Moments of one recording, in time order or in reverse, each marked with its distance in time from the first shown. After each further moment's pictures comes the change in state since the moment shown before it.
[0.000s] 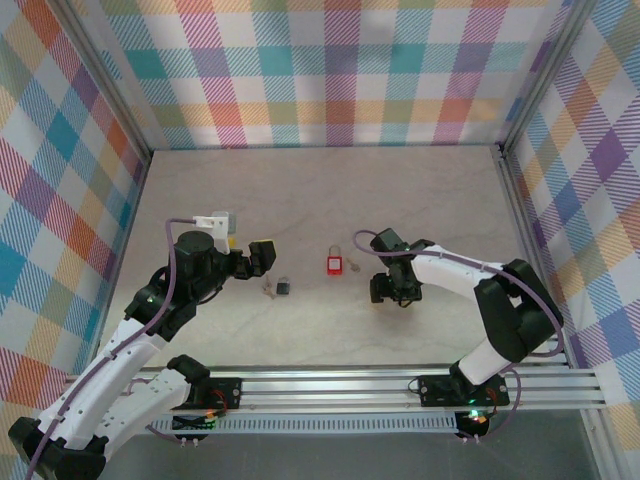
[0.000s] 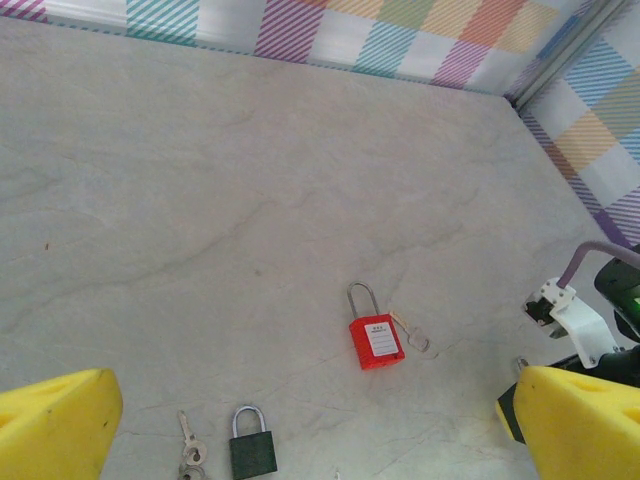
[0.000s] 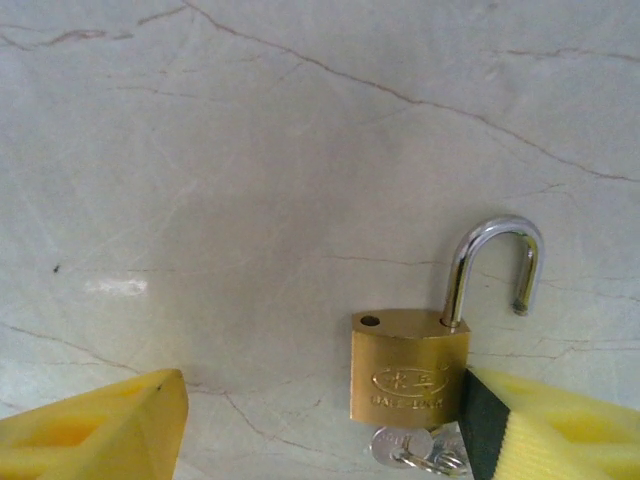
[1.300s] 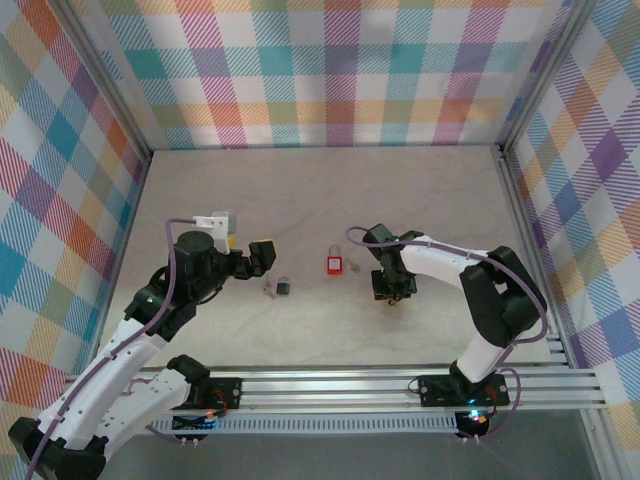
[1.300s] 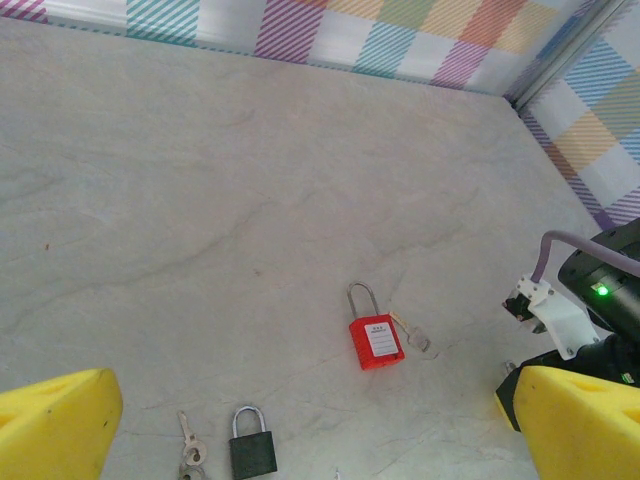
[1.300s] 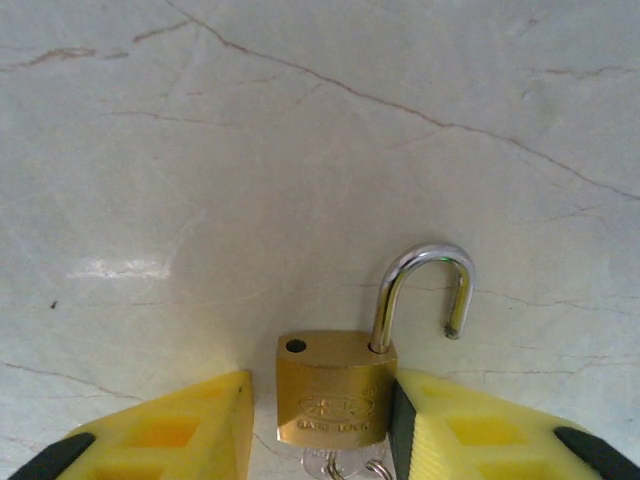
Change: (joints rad) left arm 0.000 -0.001 0.000 0.000 0.000 0.000; right arm 0.007 0.106 0.103 -0.084 0.002 0.016
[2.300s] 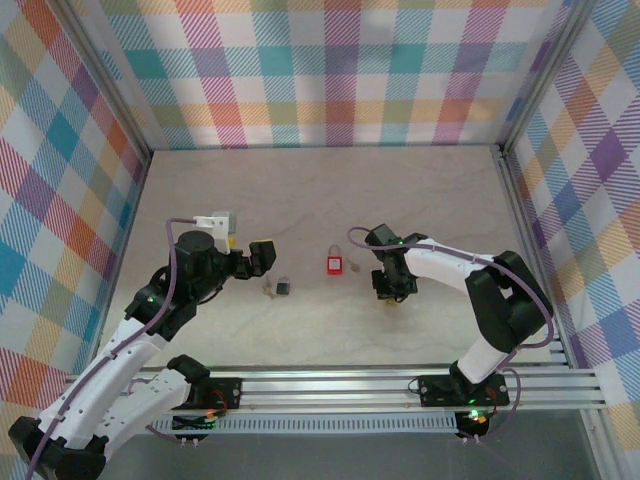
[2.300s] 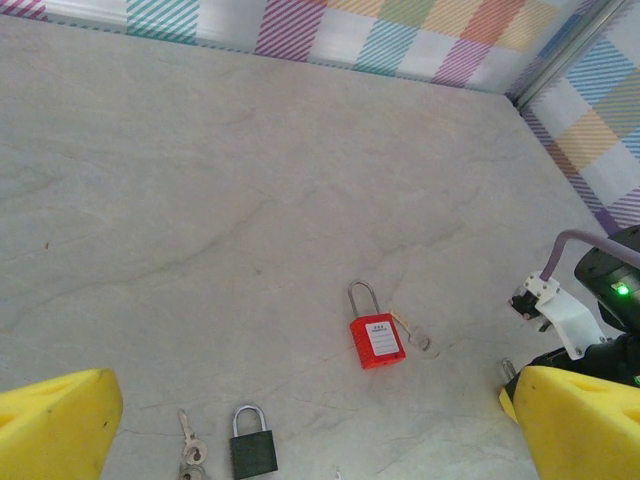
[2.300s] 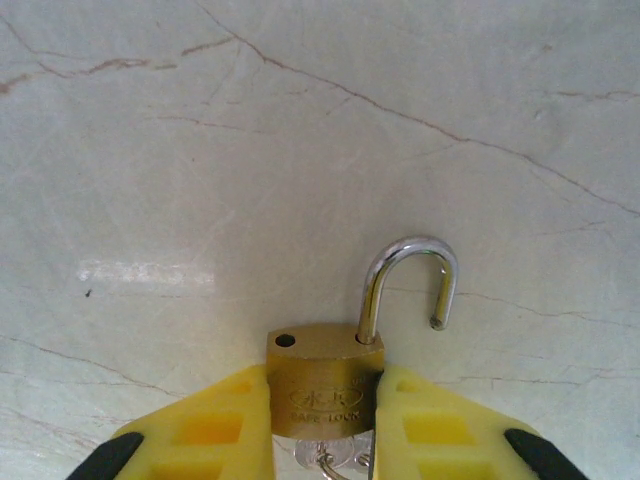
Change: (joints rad) left arm 0.000 0.005 0.000 0.000 0.000 0.000; right arm -0.002 -0.044 -0.034 0.046 -0.018 -0.032
